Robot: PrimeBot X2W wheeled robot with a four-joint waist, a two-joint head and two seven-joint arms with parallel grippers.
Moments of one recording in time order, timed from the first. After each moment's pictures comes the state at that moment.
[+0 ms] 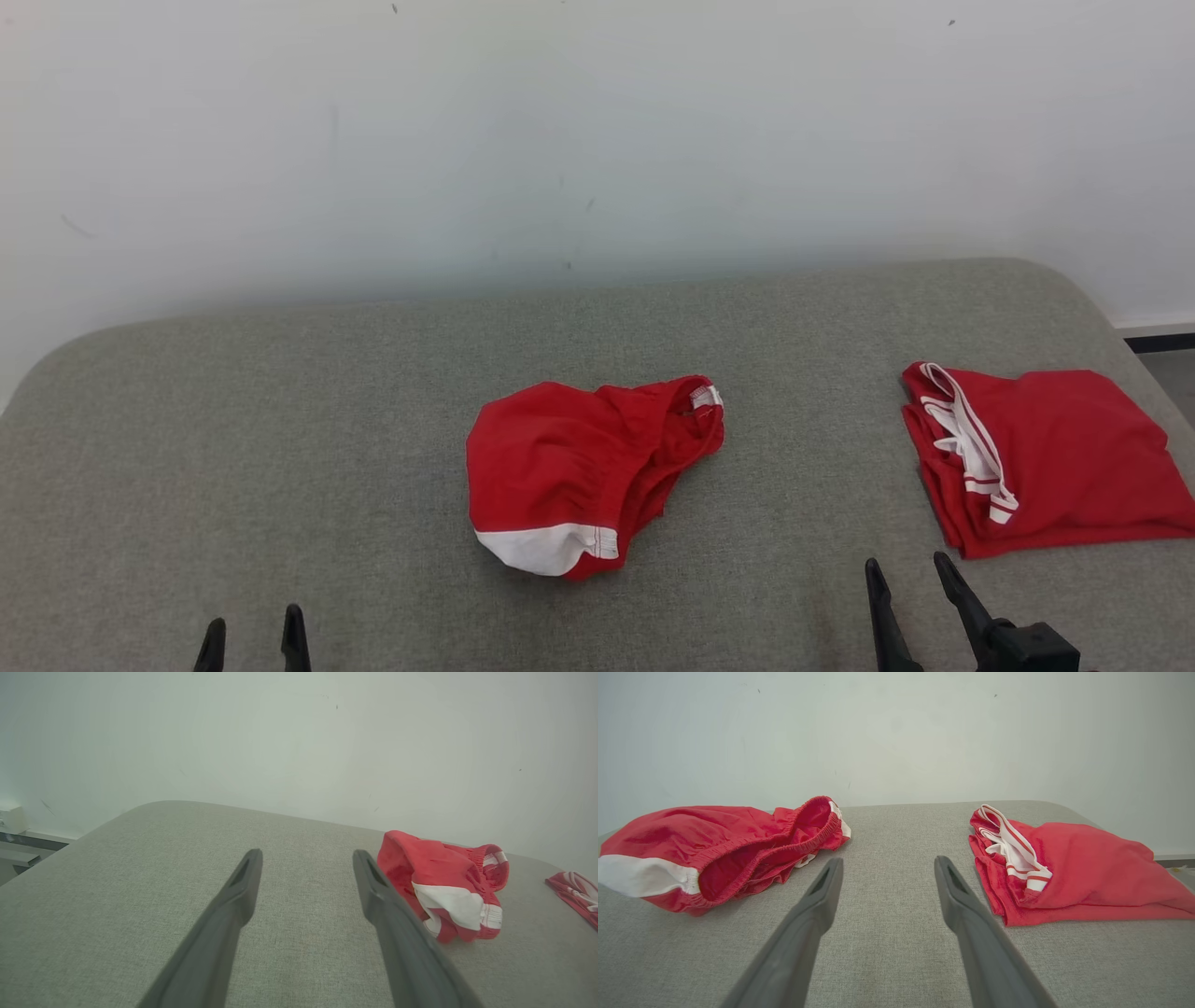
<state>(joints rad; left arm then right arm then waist) 0.19 0.05 0.08 0.05 -0.23 -0.05 -0.26 0.02 -0.05 0.03 0.32 0.09 0.13 -0.26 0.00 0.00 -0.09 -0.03</state>
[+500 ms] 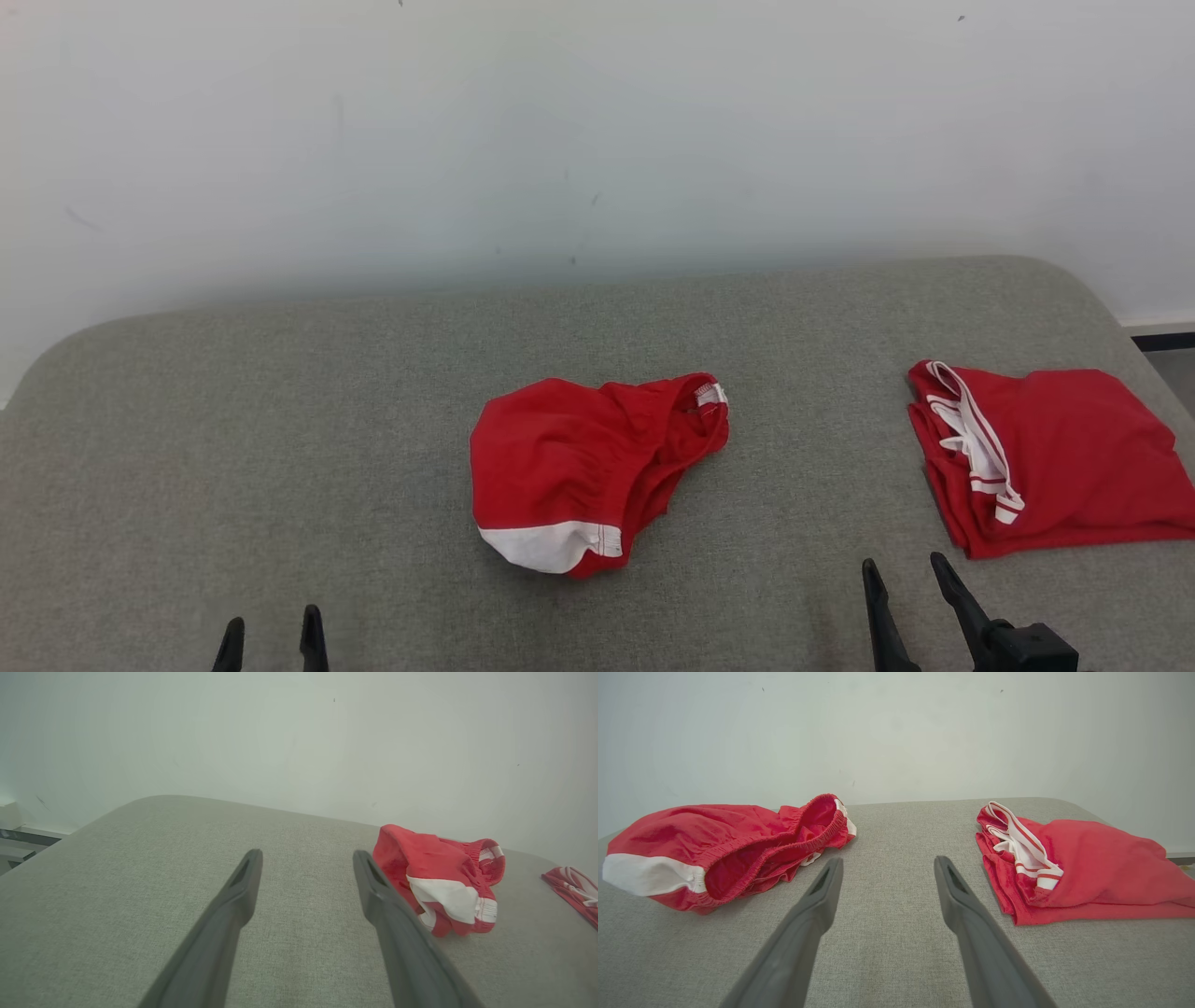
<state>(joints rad) 0.19 0.05 0.04 0.05 -0.23 -0.03 -0.26 0.02 -0.05 0.04 0.32 0.10 0.13 -0.26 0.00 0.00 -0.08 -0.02</state>
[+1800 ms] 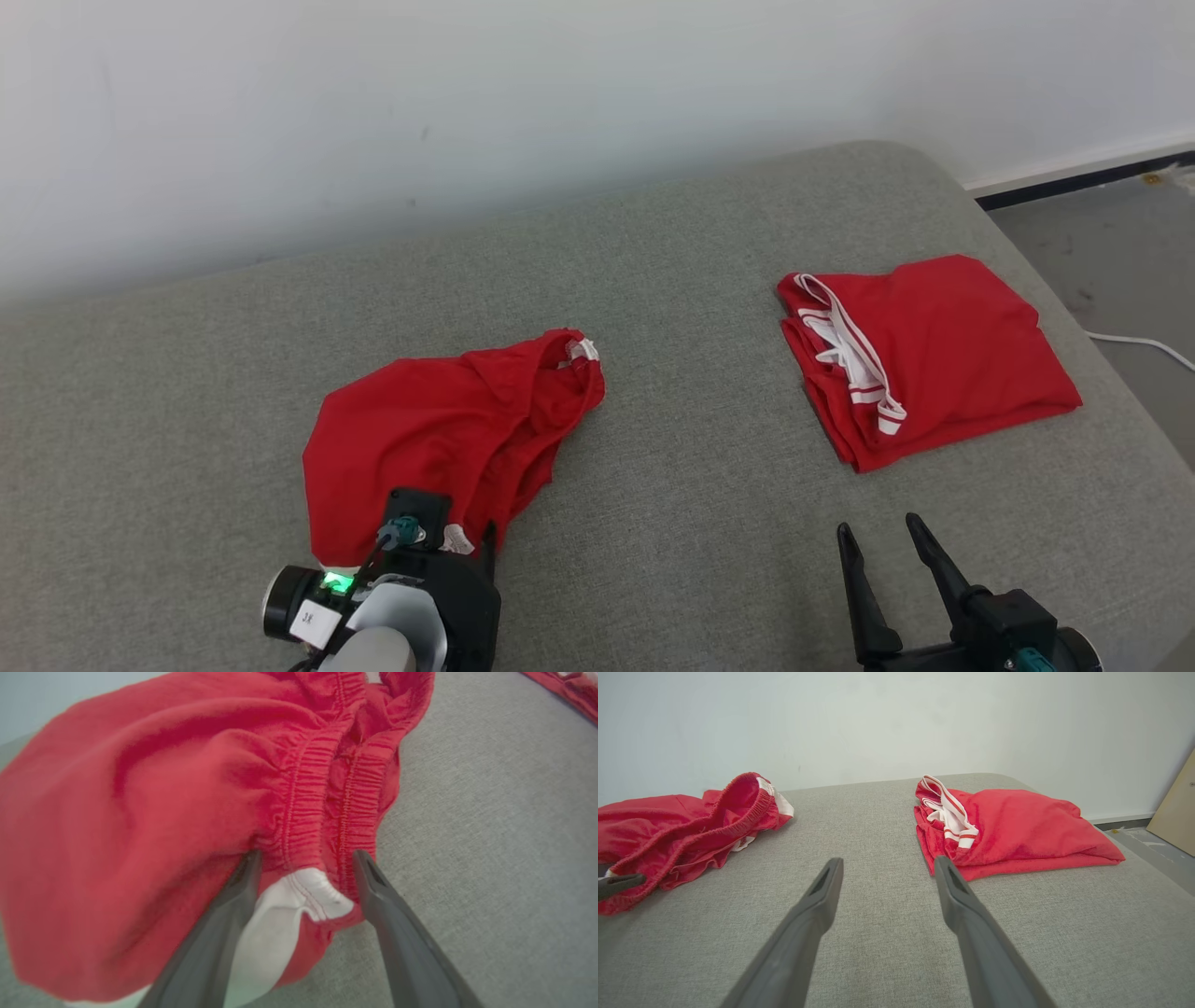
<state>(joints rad) -0.45 0.05 -0.40 0.77 -0.21 0.05 0.02 -0.03 -0.05 0.08 0.31 0.09 0.13 -0.26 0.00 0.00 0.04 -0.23</state>
